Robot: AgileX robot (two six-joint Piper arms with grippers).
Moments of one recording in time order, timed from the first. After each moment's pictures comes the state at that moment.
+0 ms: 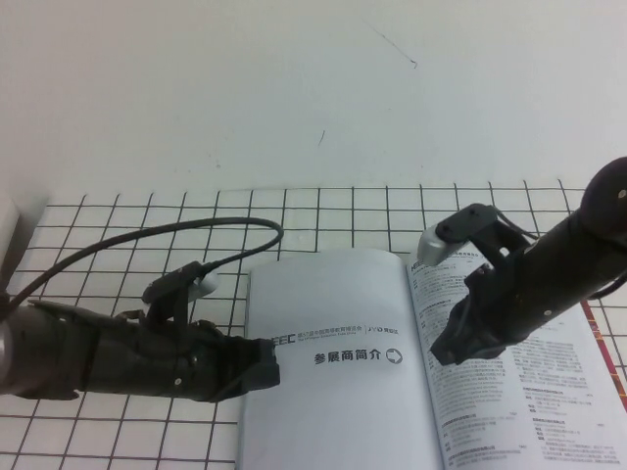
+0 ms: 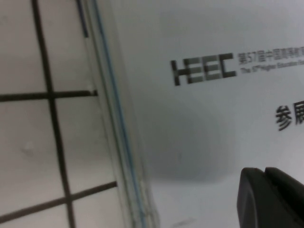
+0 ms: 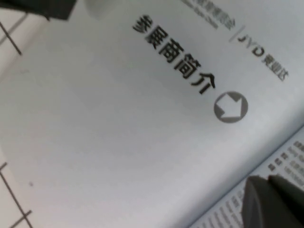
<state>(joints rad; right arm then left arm) 0.37 1.82 -1.13 0.67 0.80 -0.85 -0.24 1.73 -0.74 -1.54 0.59 1.08</state>
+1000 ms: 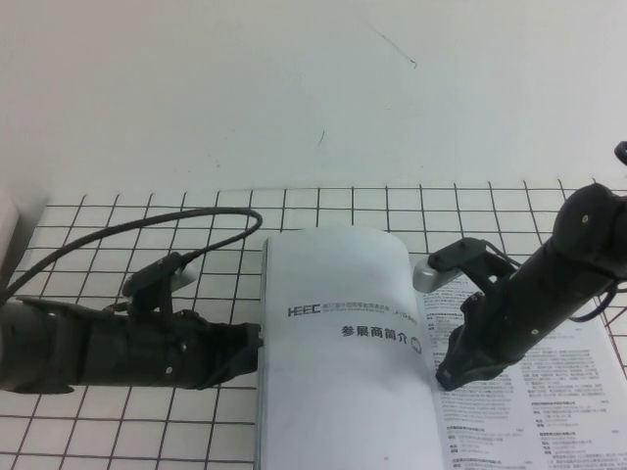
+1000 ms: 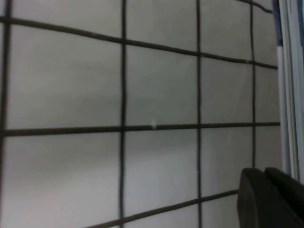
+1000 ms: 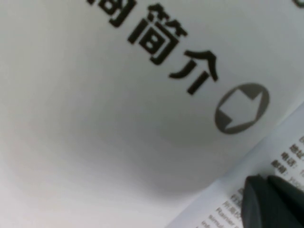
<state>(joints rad) 0.37 1.97 -1.15 0.62 0.78 -0.81 -0.21 1.74 -0.75 -1.58 0.51 1.09</state>
